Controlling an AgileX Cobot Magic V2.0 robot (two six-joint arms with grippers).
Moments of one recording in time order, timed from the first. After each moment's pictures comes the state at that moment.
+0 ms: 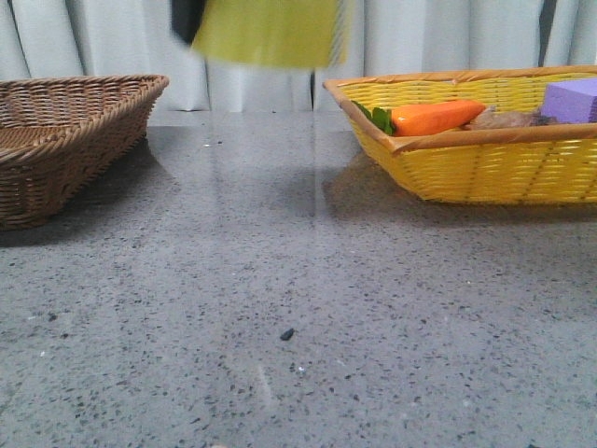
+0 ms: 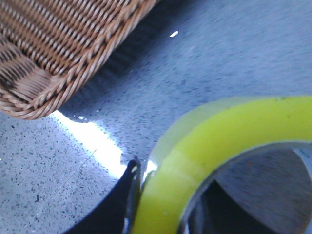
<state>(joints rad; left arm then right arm) -0.17 0.46 -0.33 -0.06 0.10 -0.05 0.70 1.92 -2.02 0.04 1.24 -0.02</state>
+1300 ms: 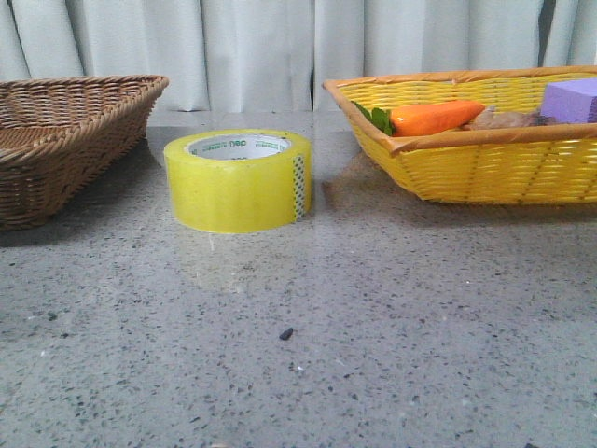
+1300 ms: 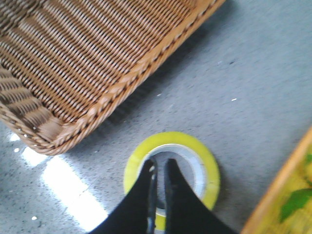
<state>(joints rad) -0.21 0.52 -0.45 -0.06 0.09 -0.05 0.72 1.83 -2.17 -0.07 1.26 -0.02</state>
